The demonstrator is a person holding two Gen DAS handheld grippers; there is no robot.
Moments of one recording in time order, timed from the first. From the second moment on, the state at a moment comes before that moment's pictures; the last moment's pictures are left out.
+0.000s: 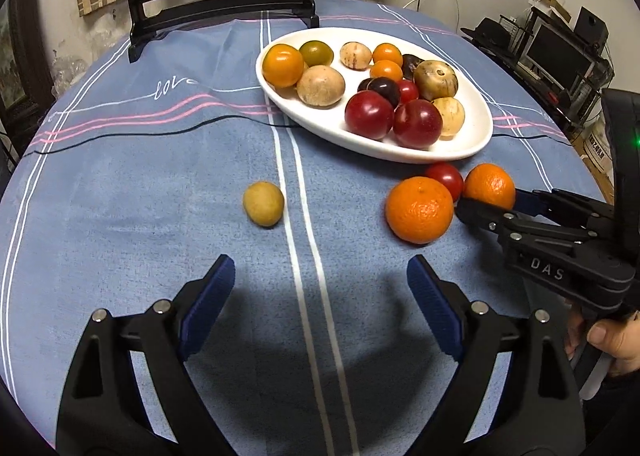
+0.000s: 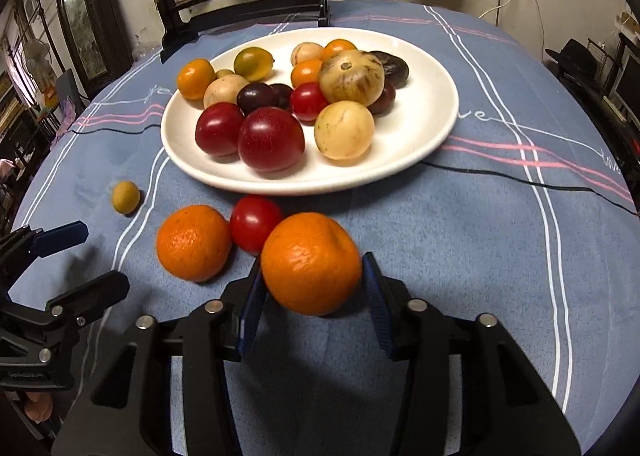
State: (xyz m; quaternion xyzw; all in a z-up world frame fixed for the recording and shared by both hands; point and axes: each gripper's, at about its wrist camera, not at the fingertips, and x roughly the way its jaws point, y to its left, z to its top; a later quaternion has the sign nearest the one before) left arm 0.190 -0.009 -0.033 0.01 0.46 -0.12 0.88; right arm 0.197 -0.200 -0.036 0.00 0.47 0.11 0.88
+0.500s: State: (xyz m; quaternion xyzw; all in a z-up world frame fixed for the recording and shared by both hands) left arm 0.203 -0.055 -0.034 0.04 0.47 -0.15 0.87; right arm 0.177 -0.252 -0.027 0.10 0.45 0.10 0.88
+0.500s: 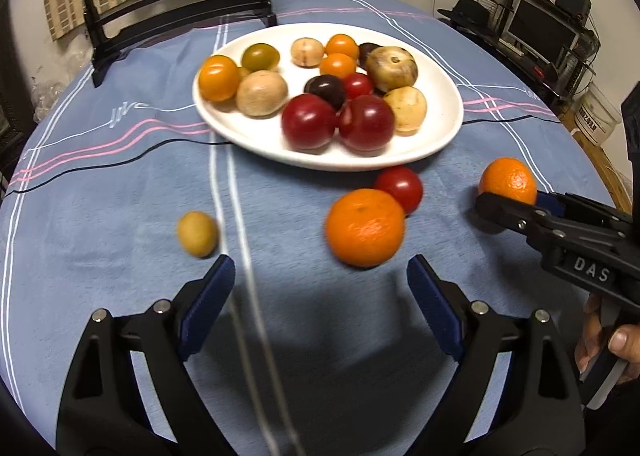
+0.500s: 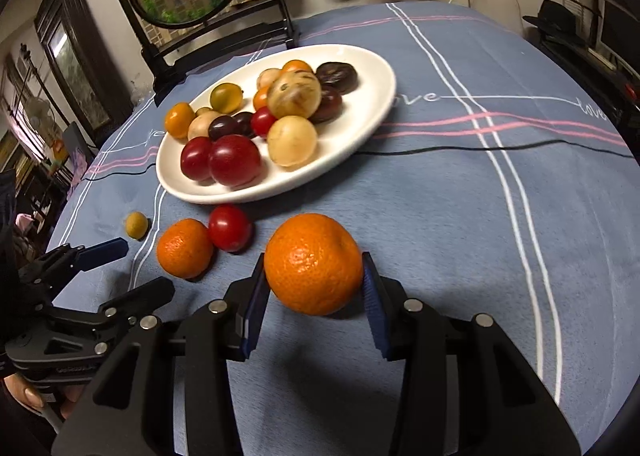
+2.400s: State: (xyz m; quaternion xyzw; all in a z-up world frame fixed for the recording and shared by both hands) left arm 0.357 -0.047 0.004 -0.04 0.45 -0.11 0.88; right arm 0.337 -0.215 0.003 0.10 0.43 0.12 0.89
